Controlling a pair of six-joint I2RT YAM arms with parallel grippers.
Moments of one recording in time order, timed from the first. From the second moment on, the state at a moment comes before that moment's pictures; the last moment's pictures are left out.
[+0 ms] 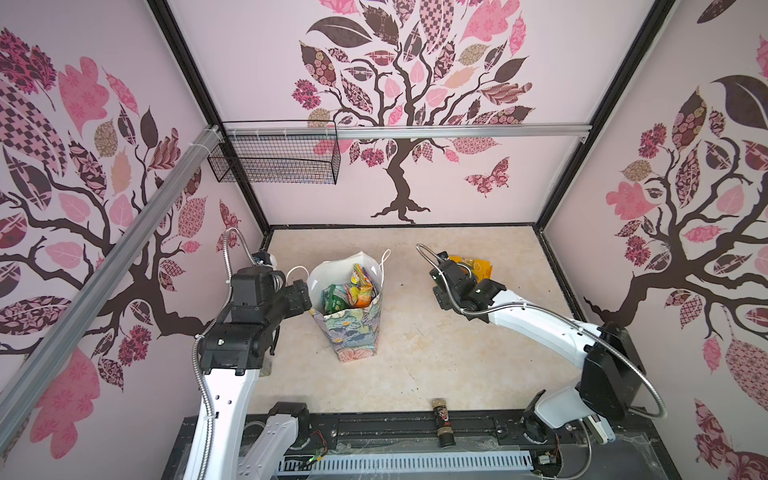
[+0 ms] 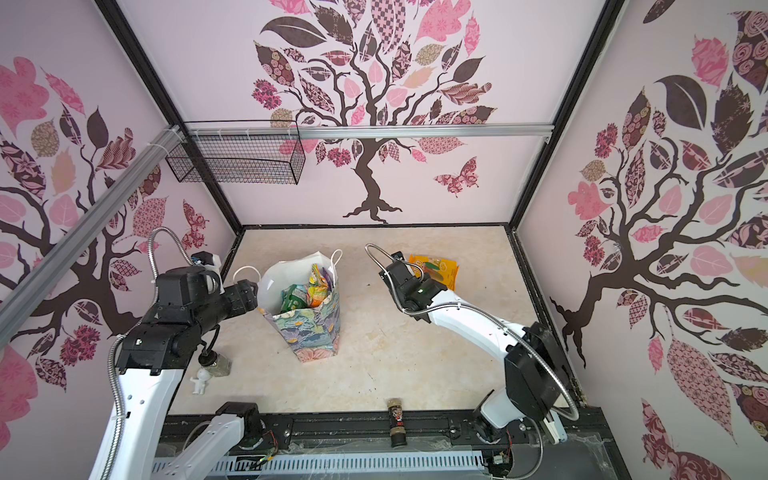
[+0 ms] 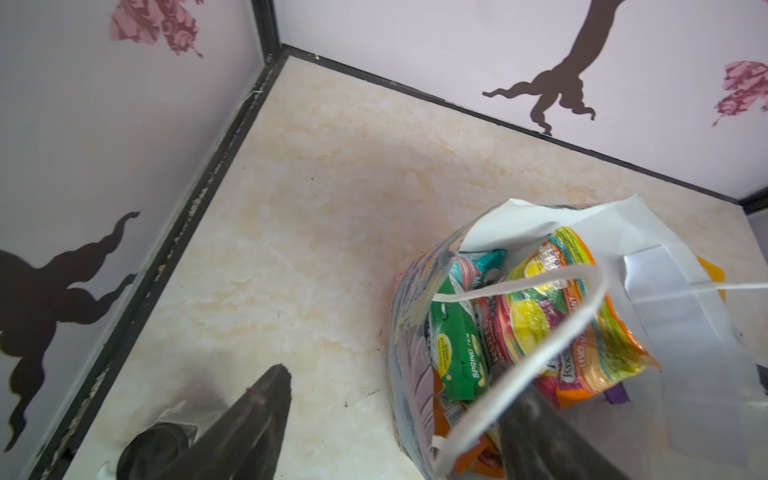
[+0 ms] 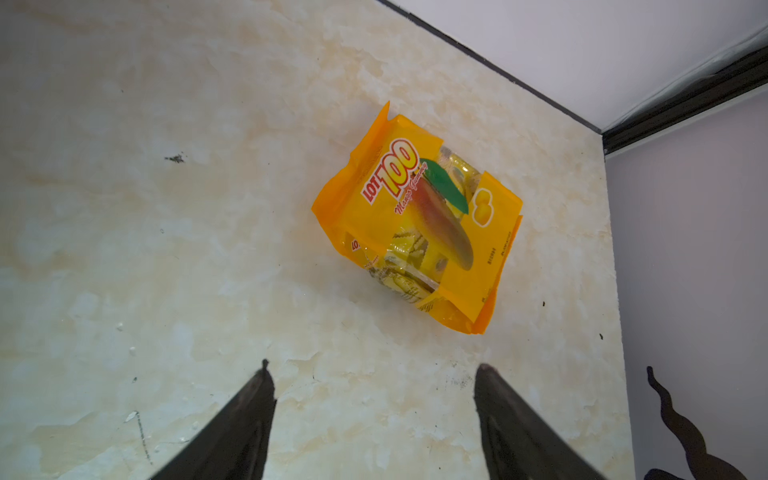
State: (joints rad) left arm -0.06 0.85 1.18 -0.97 -0.05 -0.28; right arm 0.71 1.54 1.15 -0.57 0.58 0.17
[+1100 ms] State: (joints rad) left arm -0.06 0.85 1.13 -0.88 0.05 -0.27; right arm 0.62 1.87 1.18 -0.28 0.71 -0.07
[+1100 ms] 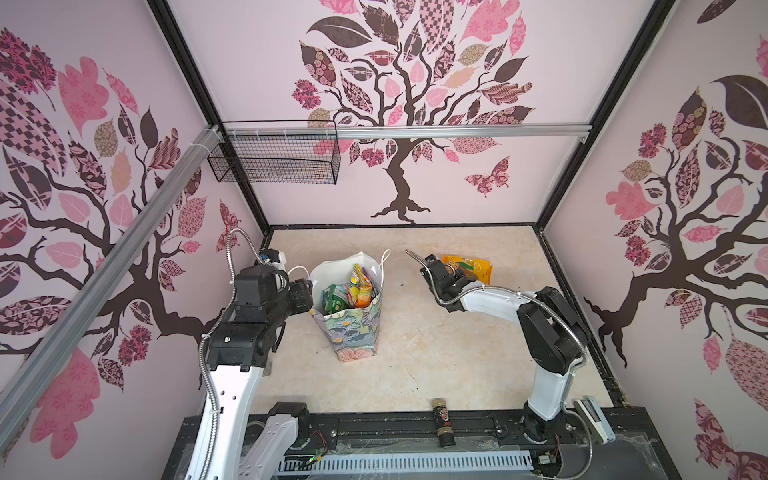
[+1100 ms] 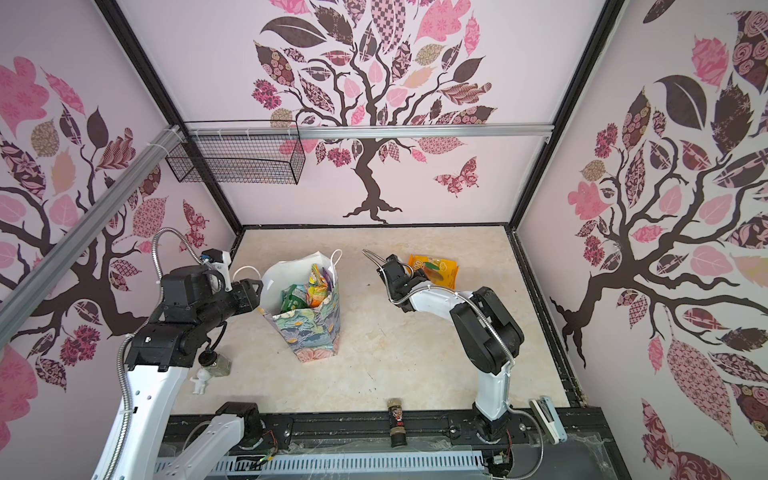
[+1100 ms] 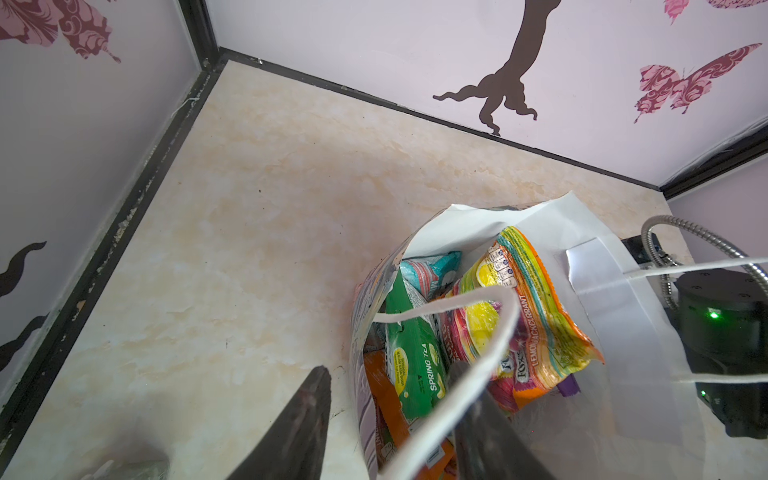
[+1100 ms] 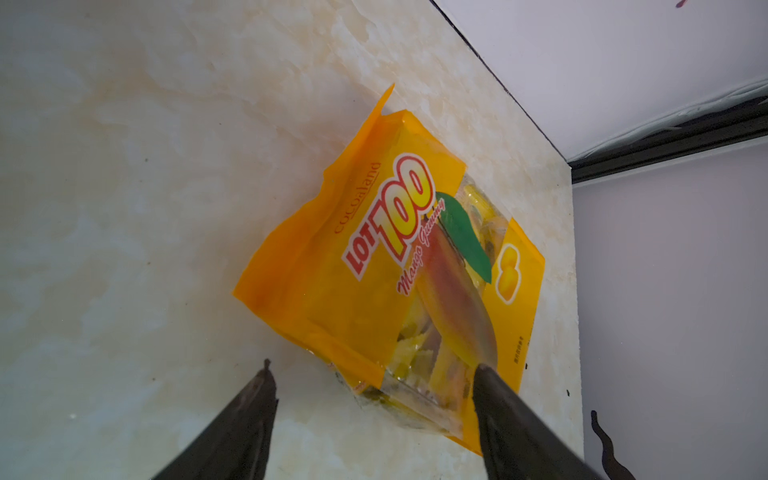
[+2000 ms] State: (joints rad) left arm -0.06 0.87 1.11 -0.86 0.05 -0.26; right arm 0.54 2.02 1.27 -0.24 0.70 -0.11
